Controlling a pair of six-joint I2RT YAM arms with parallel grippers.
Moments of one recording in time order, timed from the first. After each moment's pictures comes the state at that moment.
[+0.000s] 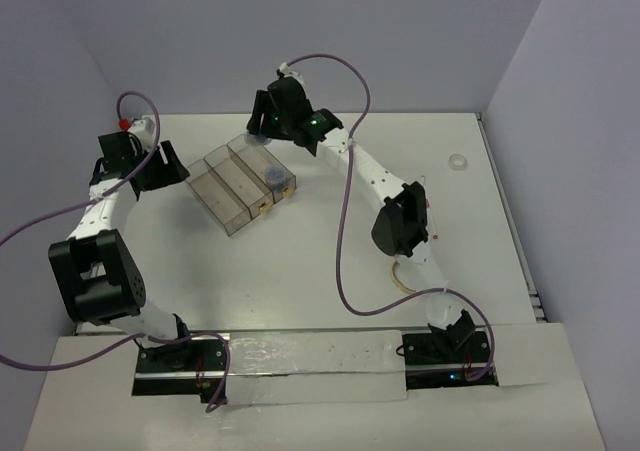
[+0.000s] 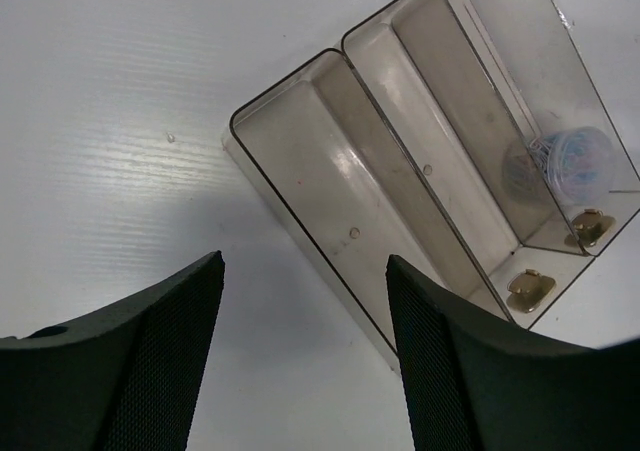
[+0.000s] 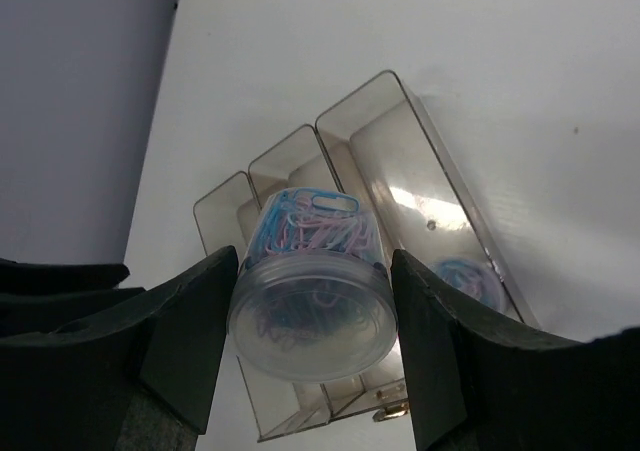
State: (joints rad) left arm 0.23 1.56 1.13 -0.30 0.35 -0.09; right arm 0.70 2.40 2.52 -0.58 0.06 0.65
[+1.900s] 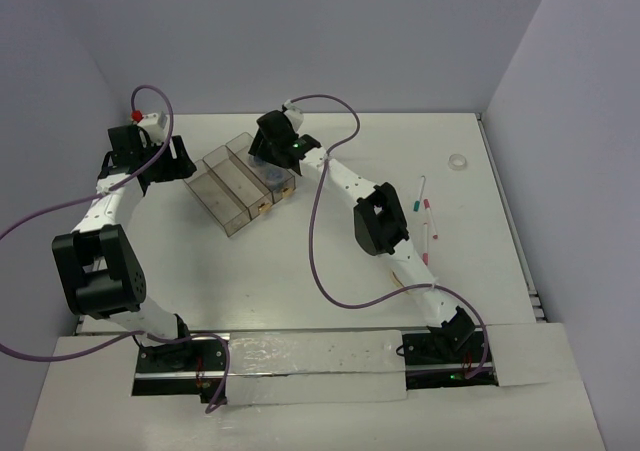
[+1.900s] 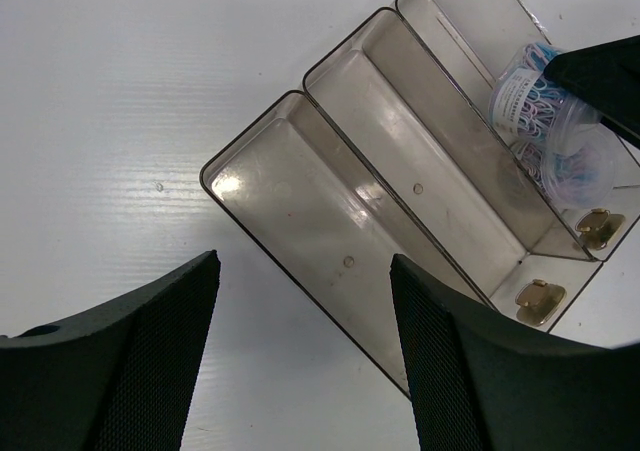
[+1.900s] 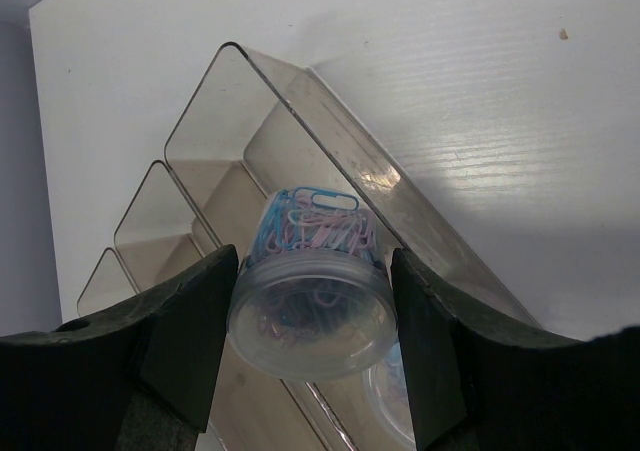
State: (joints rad) left arm 0.18 1.60 1.17 -0.26 0.34 -0.02; right arm 0.71 2.63 2.51 -0.49 0.21 0.91
